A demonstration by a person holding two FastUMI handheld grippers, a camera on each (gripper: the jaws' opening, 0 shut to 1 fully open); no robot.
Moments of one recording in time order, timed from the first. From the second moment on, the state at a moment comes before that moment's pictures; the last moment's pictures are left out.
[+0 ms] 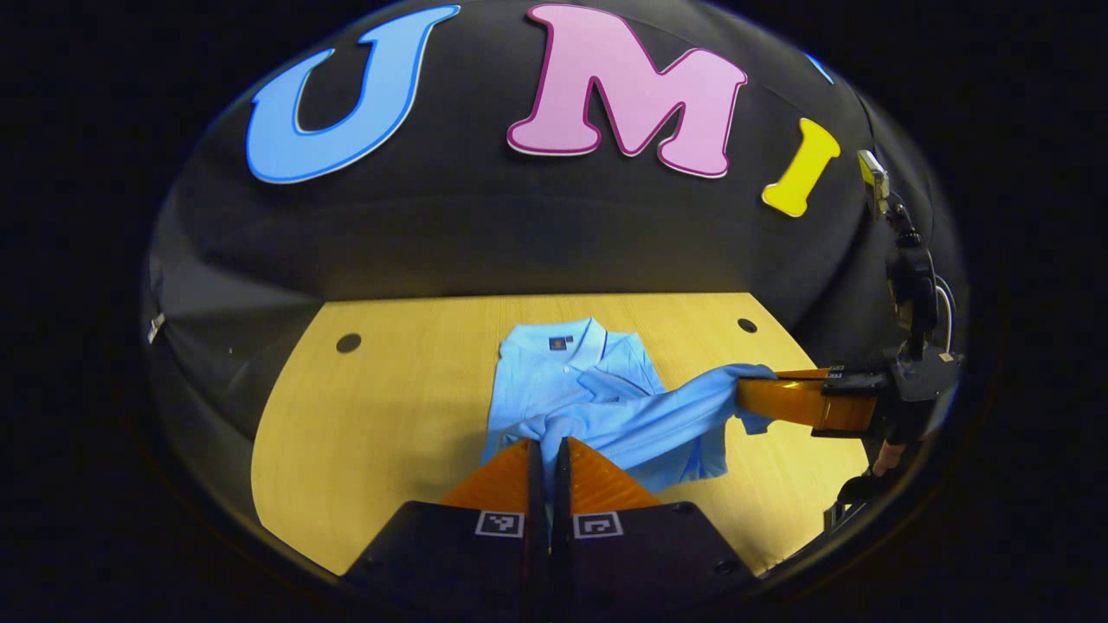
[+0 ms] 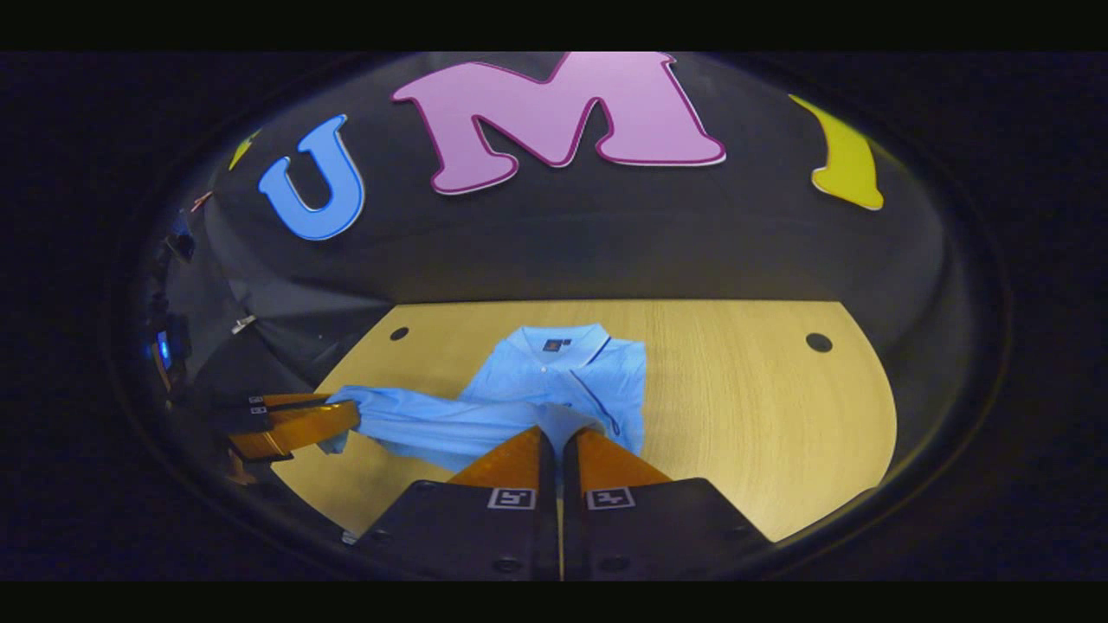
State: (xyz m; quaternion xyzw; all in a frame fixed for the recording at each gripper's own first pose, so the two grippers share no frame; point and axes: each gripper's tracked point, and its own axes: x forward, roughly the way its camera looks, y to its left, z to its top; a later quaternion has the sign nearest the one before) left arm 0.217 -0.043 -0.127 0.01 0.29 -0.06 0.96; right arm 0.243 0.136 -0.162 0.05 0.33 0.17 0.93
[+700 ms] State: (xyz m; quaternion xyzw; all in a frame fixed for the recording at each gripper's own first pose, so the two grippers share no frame) left arm 0.426 -0.013 -0.186 0.01 0.27 -0.05 0.96; right arm 0.442 0.157 -0.232 0.04 0.33 0.15 0.93
